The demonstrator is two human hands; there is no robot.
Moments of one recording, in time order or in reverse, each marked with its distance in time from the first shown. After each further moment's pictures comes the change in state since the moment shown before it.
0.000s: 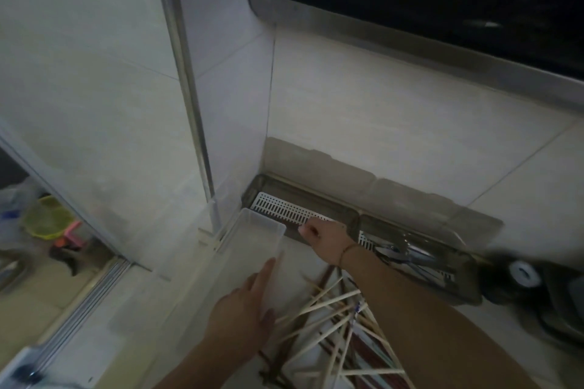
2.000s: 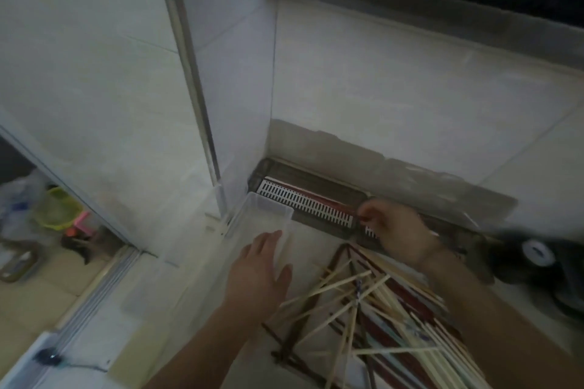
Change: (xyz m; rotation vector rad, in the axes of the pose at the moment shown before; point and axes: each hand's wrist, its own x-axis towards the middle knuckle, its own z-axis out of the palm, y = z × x) left_hand 0.027 0.003 -0.002 -0.058 0.199 -0.006; right_hand -0.086 0.018 -0.063 0.038 0.284 -0.078
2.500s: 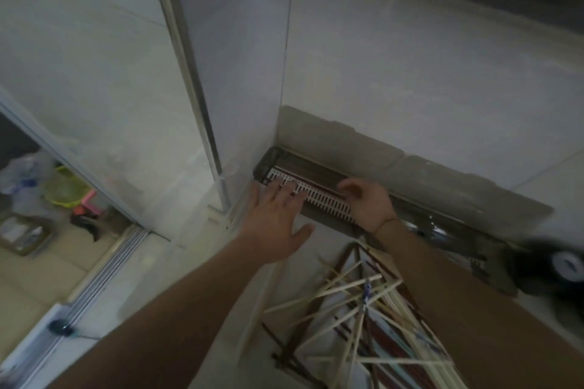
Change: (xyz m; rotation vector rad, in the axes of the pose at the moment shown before) left_hand 0.089 0.002 -0.010 0.421 -0.151 0.166; right_hand 0.089 0.018 0.074 0.140 0.075 0.136
